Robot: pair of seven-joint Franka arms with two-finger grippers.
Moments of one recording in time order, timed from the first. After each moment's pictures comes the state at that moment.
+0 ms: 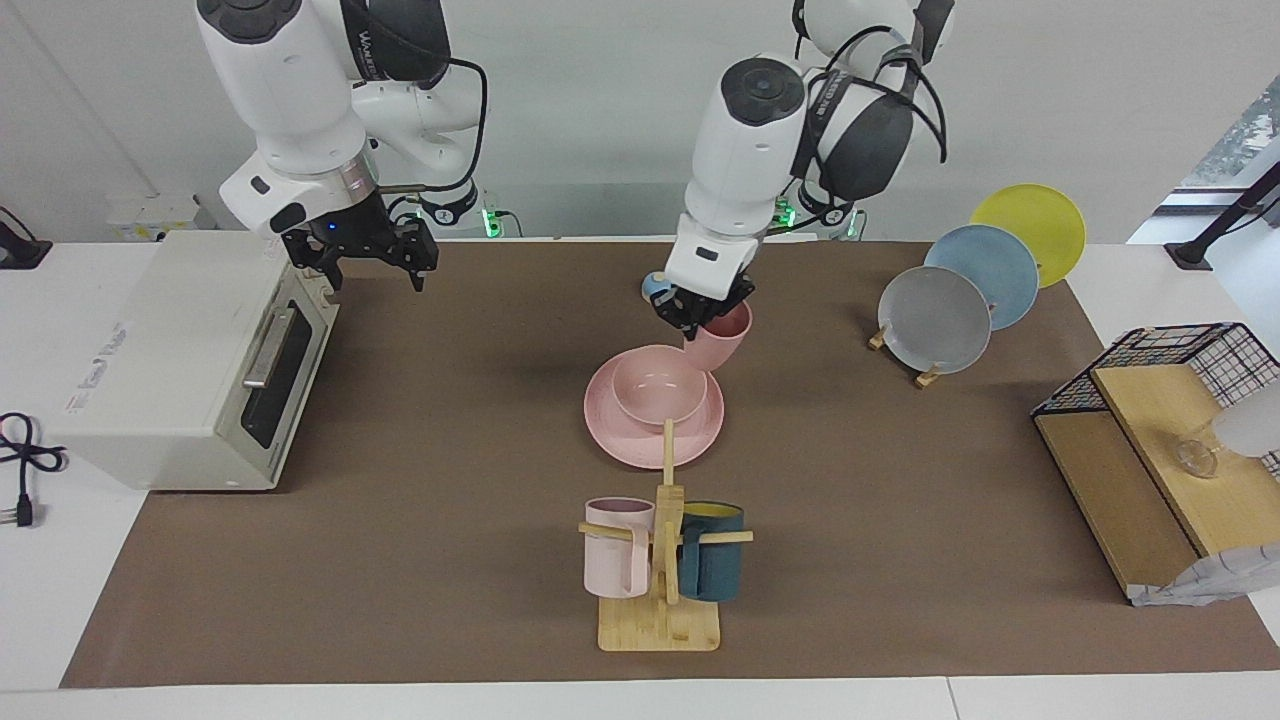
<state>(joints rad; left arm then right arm) -0.63 0.40 -0.03 -1.28 -0.08 1.70 -0.93 0.17 0.07 -0.03 -1.52 -0.05 1.45 0.15</state>
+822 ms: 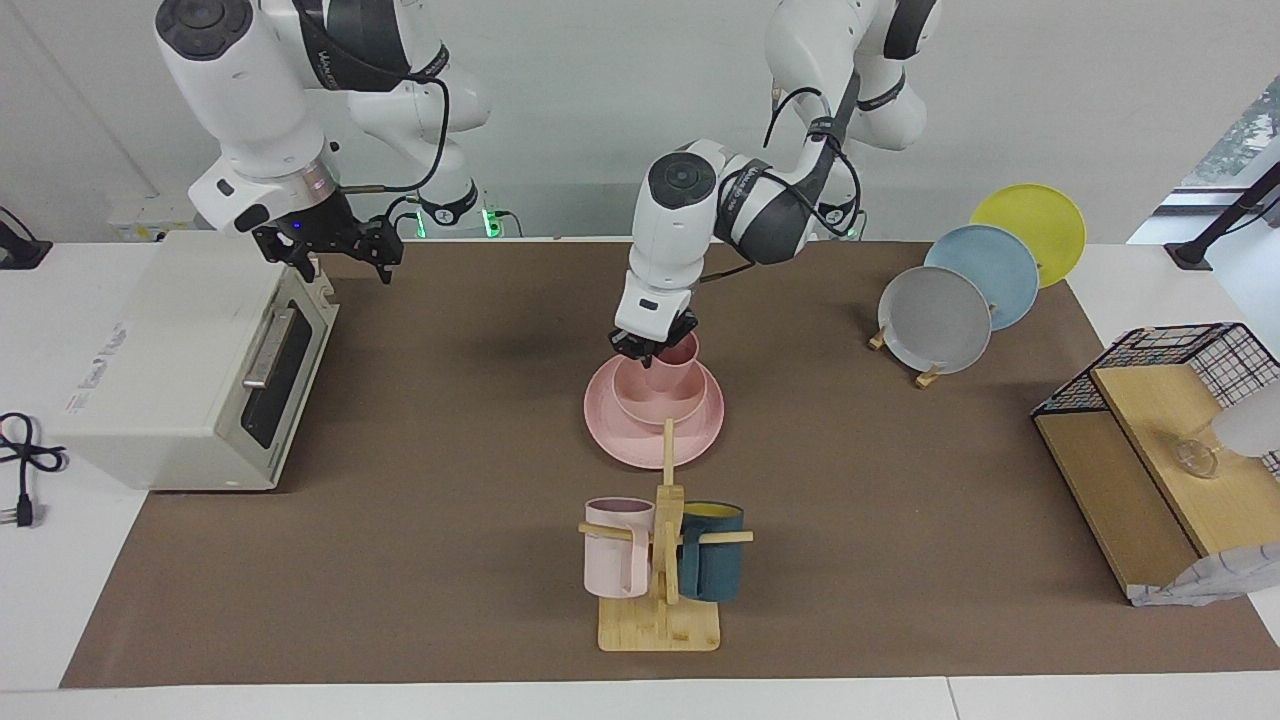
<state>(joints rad) -0.70 0.38 -0.03 -1.59 -0.08 1.99 -1.03 0.11 -0.03 -0.05 -1.68 -0.05 1.56 0.07</state>
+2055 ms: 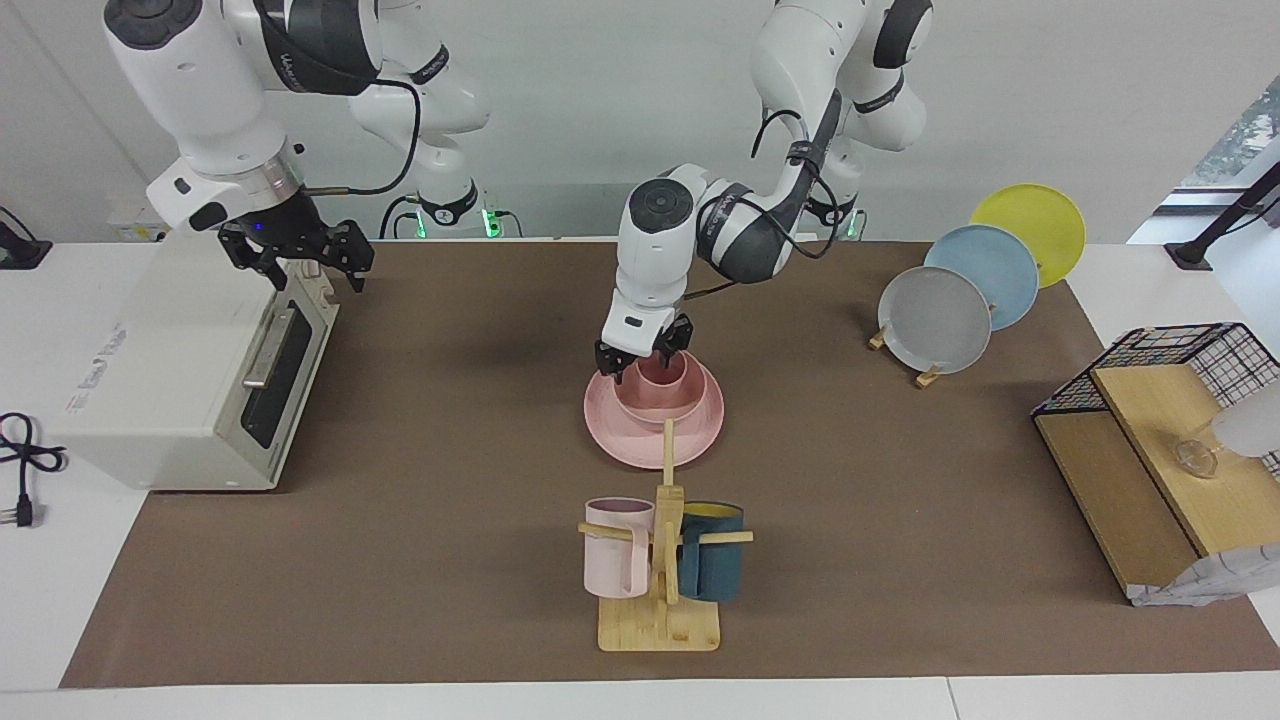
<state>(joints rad) -0.73 0.41 -0.02 -1.60 -0.06 2.02 -1.03 0.02 -0.03 -0.02 -1.68 -0.04 1.59 0.03</state>
